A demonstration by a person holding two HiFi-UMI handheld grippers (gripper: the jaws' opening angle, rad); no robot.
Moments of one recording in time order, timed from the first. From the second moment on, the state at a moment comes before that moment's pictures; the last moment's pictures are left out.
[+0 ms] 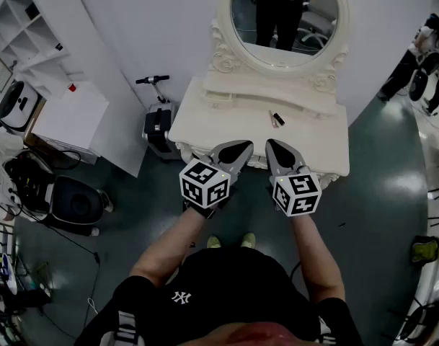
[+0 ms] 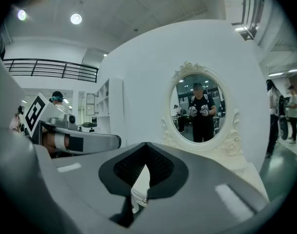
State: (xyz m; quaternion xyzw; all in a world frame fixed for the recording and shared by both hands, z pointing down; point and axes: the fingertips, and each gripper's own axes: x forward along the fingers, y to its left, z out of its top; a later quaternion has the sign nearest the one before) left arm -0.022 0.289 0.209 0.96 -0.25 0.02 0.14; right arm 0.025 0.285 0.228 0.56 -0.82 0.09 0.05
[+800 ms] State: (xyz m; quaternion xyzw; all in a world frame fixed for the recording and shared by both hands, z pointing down) left arm 0.005 0.275 0.223 0.95 -0.28 0.02 0.13; right arm 0.062 0.277 0.232 0.53 -0.83 0.16 -0.04
